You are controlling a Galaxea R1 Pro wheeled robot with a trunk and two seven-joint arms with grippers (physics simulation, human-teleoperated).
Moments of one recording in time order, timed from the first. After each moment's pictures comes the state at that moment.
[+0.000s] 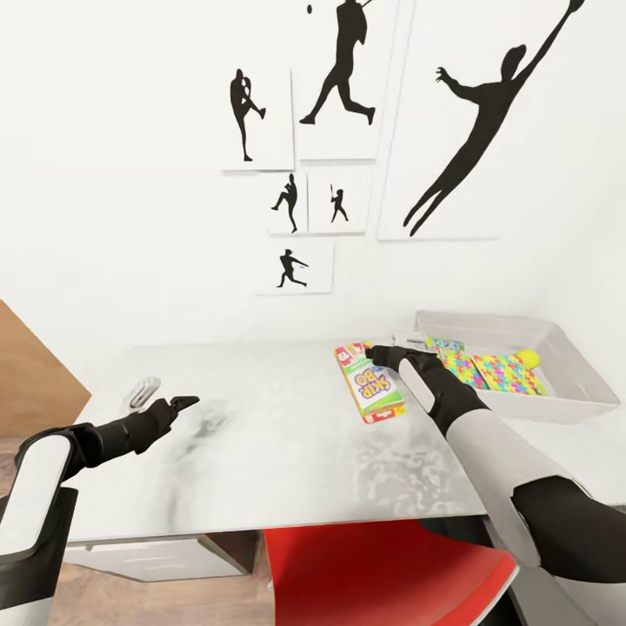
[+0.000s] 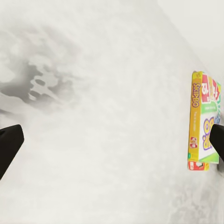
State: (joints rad) left arm -0.45 0.15 0.25 -1.61 1.25 1.02 0.50; right arm -1.10 0.00 0.27 -0.57 -0.41 0.40 -0.14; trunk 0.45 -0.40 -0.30
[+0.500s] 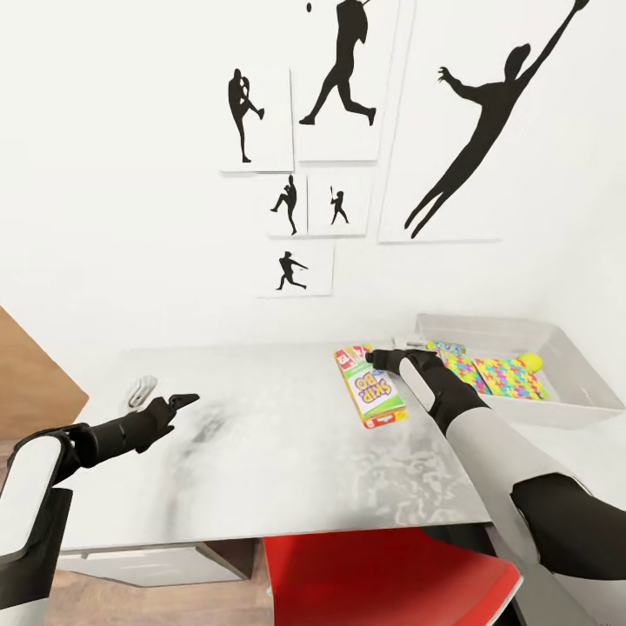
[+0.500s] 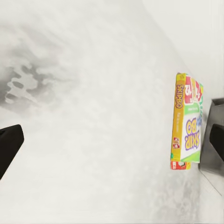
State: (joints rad) left arm -0.45 0.16 0.26 -1.61 1.34 1.03 0.51; right arm -1.11 0.00 0.26 -0.55 -0.42 0.47 -0.14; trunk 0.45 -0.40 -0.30
